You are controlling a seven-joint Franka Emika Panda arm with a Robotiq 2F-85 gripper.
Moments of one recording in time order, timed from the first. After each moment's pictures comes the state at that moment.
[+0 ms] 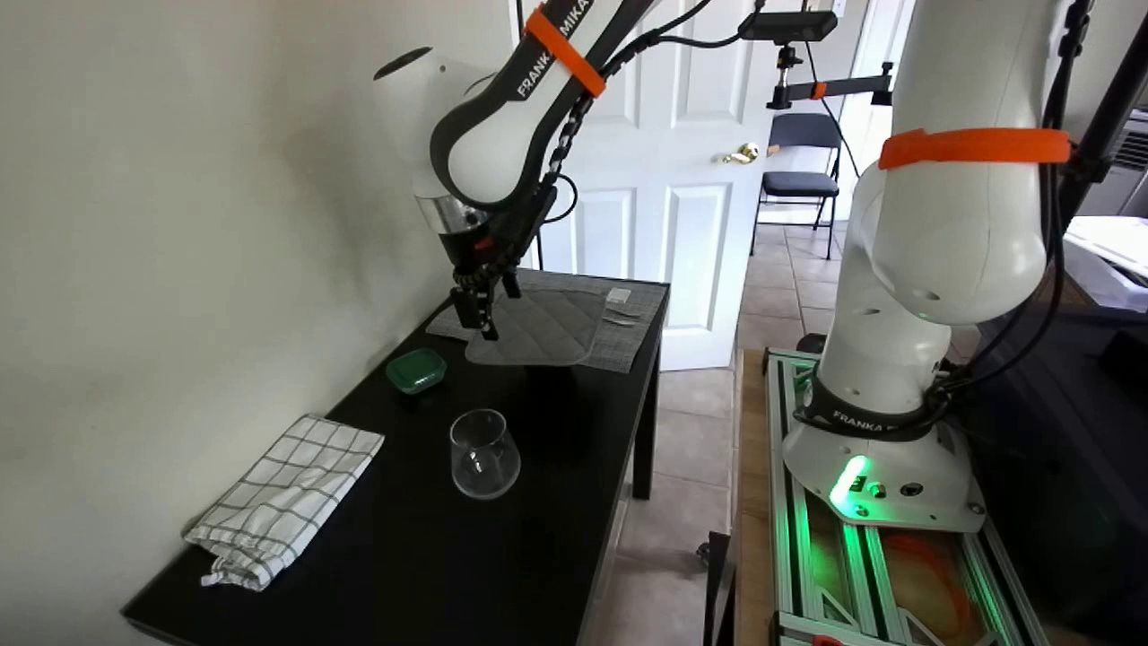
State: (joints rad) arm 0.00 0.03 0.05 -2.34 -0.26 2.25 0.19
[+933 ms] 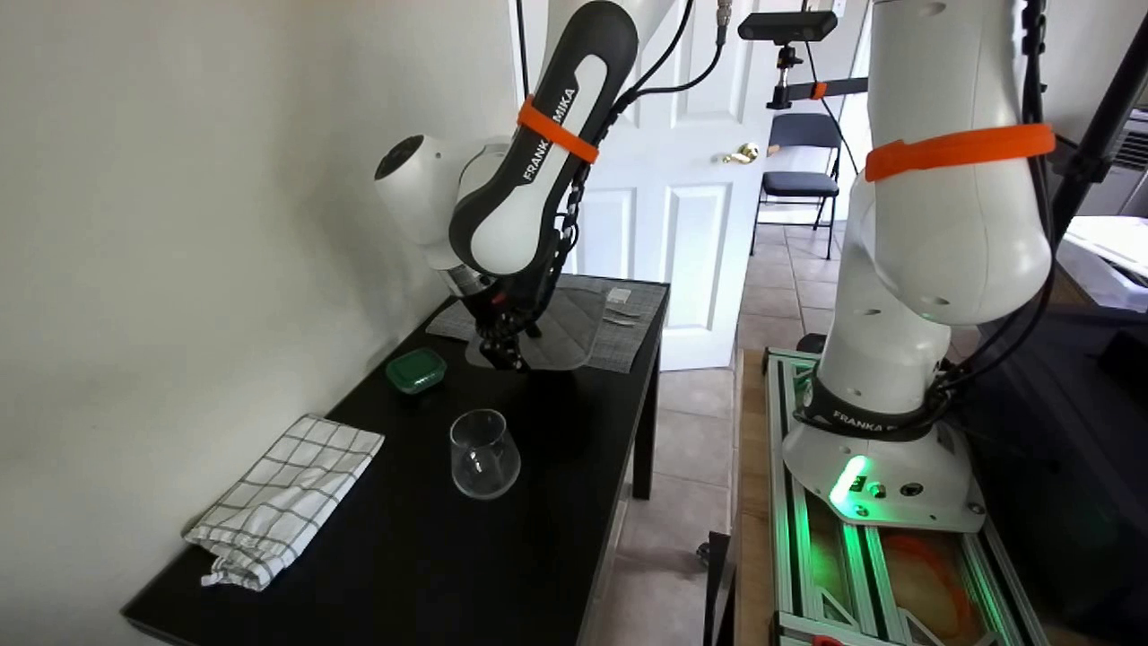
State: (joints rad) arm 0.04 0.18 0.03 -2.34 -0.42 2.25 0.29
